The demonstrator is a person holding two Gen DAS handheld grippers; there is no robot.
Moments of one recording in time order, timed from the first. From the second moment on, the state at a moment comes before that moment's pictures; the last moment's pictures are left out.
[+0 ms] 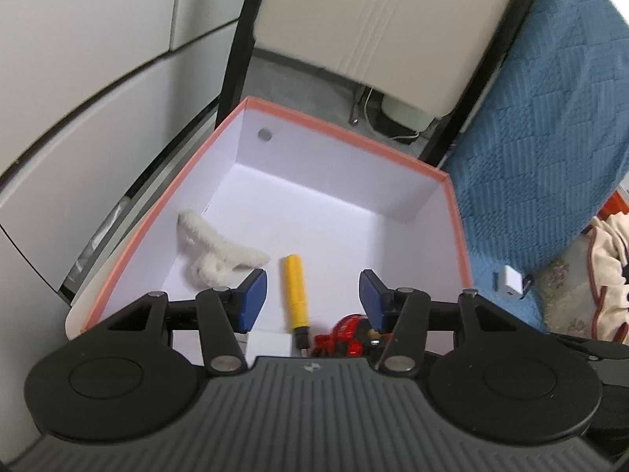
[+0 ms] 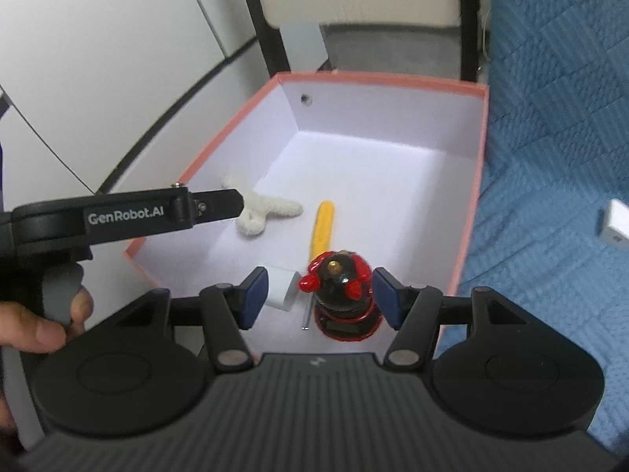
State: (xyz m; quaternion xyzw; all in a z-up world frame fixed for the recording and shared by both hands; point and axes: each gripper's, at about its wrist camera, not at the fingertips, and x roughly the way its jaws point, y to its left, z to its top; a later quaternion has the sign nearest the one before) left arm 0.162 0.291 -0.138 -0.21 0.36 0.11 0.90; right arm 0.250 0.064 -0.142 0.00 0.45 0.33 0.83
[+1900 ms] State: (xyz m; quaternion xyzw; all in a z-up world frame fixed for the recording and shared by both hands) left arm 0.135 0.017 -0.127 -0.12 0.34 -0.07 0.93; right arm 0.155 -0.210 -0.148 0.05 0.37 0.10 0.92
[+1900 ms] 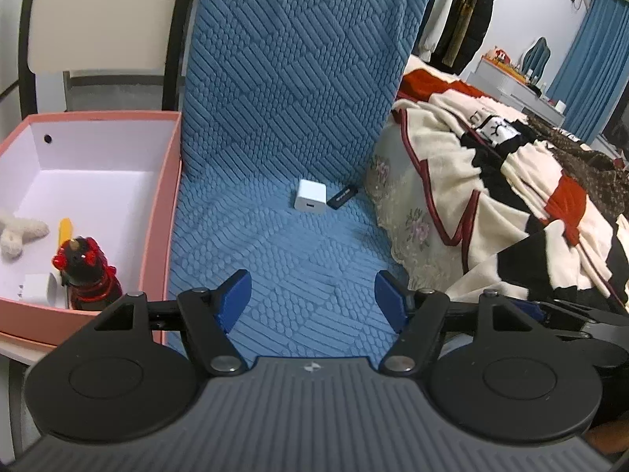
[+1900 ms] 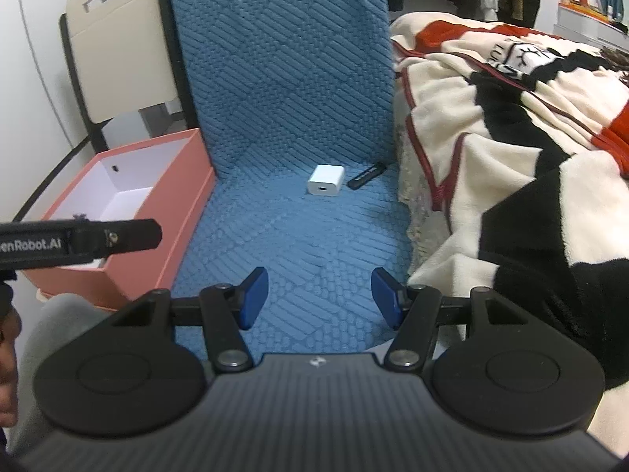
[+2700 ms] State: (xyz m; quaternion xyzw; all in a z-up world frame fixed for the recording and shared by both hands) left arm 0.313 0.009 -0.219 -0.14 0.38 -0.10 0.91; right arm 0.245 -0.191 -0.207 0.07 0.35 0.06 0.93
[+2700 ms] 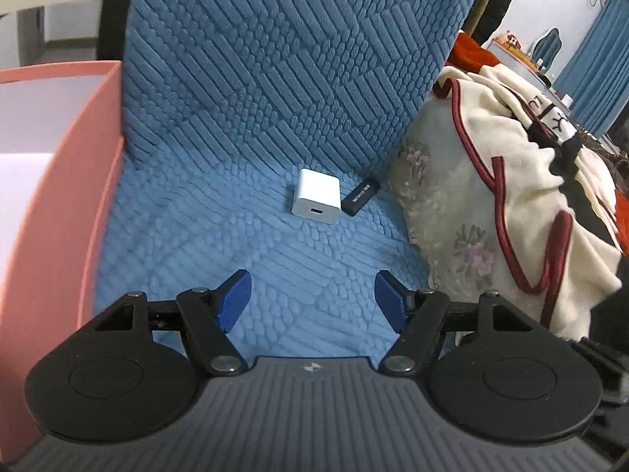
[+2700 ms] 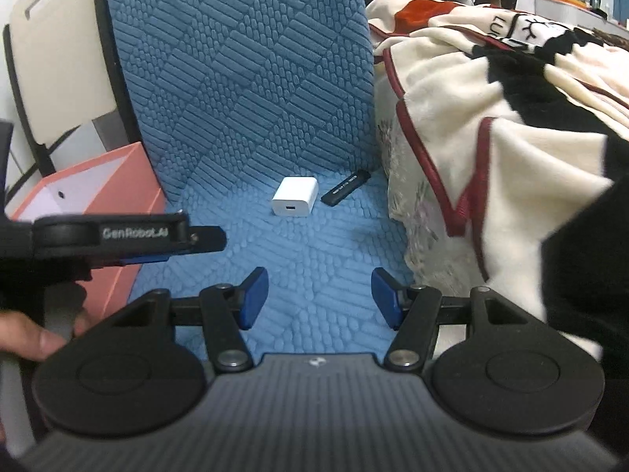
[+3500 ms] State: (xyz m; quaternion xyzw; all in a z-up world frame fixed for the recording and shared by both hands) left arm 0.431 -0.005 -0.279 -0.10 0.38 -0.13 0.91; right arm 0.445 -0.198 -0.262 0.14 0.42 0.02 0.90
